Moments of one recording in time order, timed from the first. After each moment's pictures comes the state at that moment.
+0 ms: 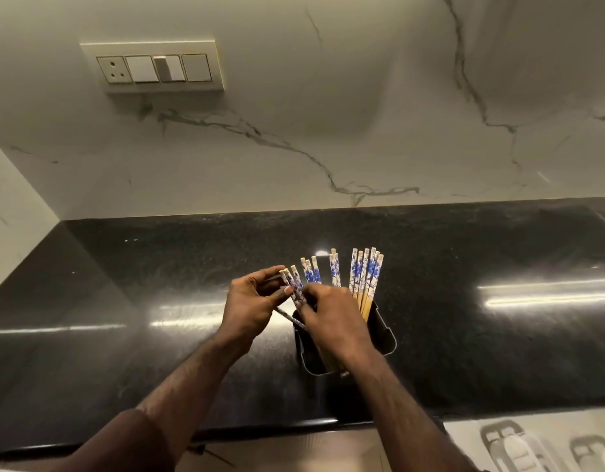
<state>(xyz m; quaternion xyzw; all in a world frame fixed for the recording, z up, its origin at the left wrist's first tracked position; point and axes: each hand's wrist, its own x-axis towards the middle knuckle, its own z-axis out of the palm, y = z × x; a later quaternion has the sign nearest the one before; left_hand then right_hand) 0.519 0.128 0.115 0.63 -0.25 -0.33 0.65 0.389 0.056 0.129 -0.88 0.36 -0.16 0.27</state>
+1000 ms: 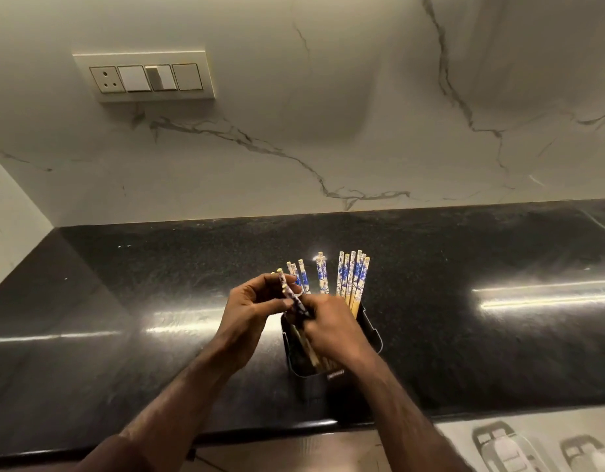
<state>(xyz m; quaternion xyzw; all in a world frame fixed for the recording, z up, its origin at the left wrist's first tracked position) 0.492 0.137 0.130 0.52 -0.32 -0.39 0.69 0.368 0.051 0.134 -0.85 0.34 -0.11 0.39</state>
